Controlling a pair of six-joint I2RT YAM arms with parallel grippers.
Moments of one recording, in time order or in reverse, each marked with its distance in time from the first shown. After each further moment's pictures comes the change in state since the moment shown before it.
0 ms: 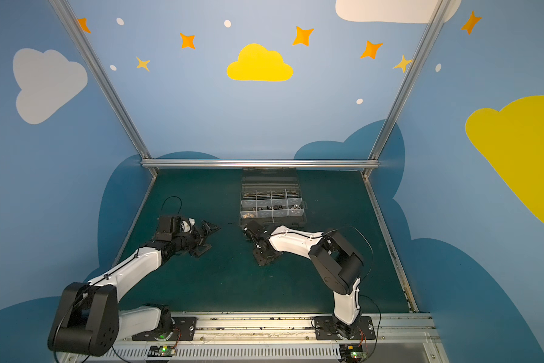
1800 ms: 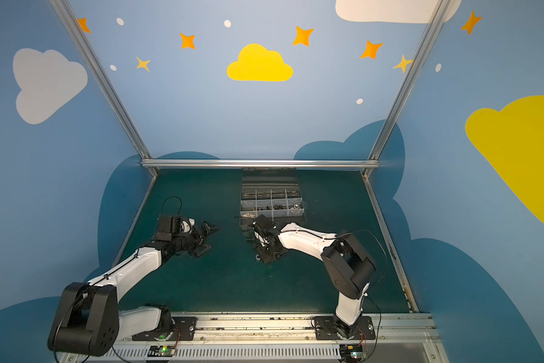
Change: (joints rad) left arm 0.002 0.000 0.000 -0.007 -0.002 0.007; right arm -0.113 -0.127 -0.029 -0.028 -0.113 -0.099
